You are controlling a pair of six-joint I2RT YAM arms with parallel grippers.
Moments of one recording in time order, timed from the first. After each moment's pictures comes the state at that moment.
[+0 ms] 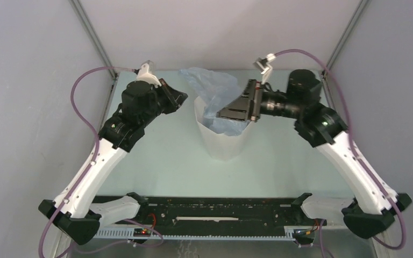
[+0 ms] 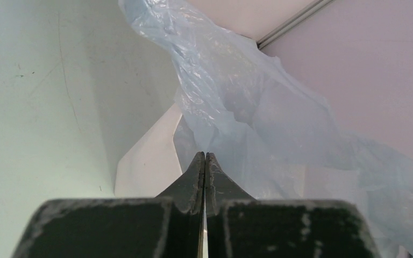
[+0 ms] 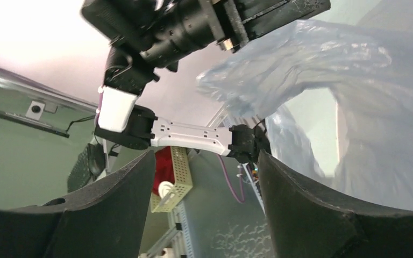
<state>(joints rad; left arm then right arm) -0.53 1.10 1.32 -0.47 -0.06 -0.70 0.64 1.23 1.52 -0.43 -0.65 0.84</state>
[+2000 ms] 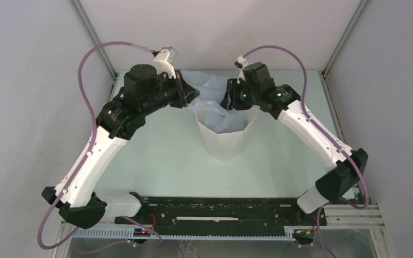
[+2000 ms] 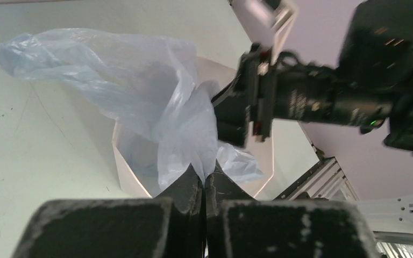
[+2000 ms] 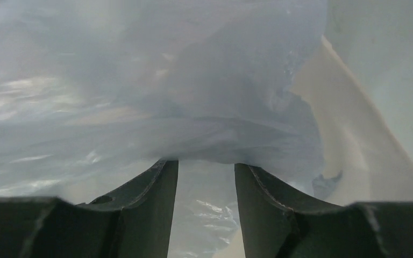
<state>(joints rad) -0.63 1.24 1.67 -0.71 0.08 -0.45 0.60 1.55 1.69 -0.74 -0.13 0.48</state>
